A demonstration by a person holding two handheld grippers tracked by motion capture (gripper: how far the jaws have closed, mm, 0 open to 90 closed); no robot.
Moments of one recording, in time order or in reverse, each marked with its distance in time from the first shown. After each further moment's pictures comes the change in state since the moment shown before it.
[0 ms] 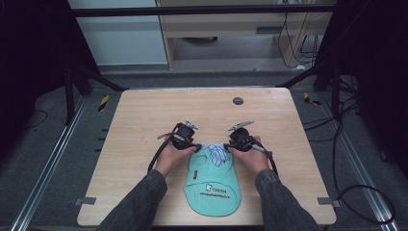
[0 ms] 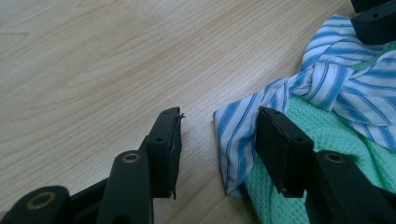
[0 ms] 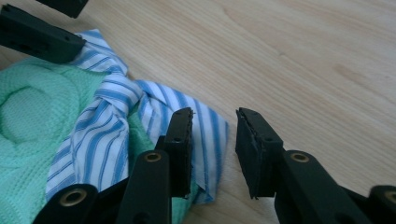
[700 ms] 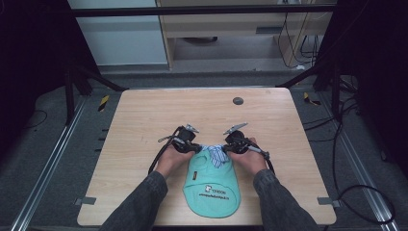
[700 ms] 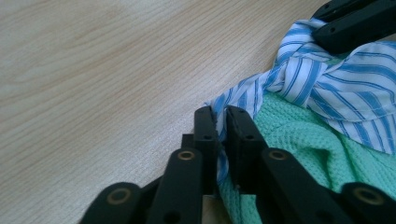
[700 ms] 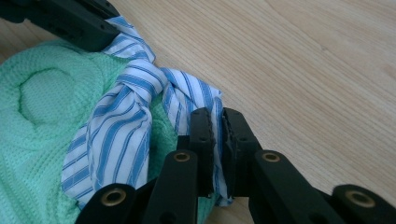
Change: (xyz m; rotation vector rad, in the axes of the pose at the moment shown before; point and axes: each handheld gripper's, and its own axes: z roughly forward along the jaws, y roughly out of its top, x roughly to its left) left arm -0.007 -0.007 0.002 -0.020 -0.076 0.022; right arm 0.013 0.000 0.004 0.047 0.036 -0.071
